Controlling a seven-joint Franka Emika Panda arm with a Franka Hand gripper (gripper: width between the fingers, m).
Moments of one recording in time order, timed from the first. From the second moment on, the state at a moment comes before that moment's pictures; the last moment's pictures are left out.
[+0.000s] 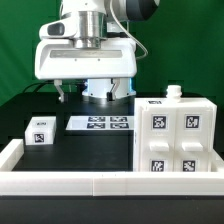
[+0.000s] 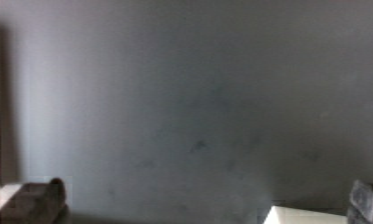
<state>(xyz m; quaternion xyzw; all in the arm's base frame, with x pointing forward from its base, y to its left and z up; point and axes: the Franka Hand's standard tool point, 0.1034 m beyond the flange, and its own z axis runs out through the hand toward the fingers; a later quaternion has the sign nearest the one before) 0.470 -0.069 0.099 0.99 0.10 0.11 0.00</state>
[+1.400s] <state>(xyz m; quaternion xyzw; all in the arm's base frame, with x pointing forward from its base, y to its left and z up) 0.386 -0.180 0.044 1.00 0.07 0.02 0.00</state>
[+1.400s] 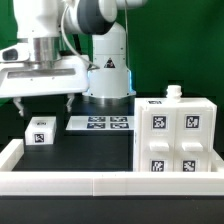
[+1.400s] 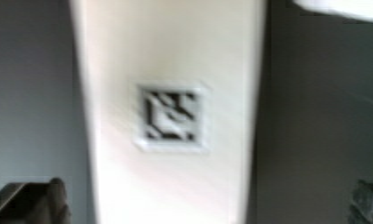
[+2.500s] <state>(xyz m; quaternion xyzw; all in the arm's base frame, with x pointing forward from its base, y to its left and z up) 0.385 -0.182 0.040 1.00 0.08 0.02 0.00</state>
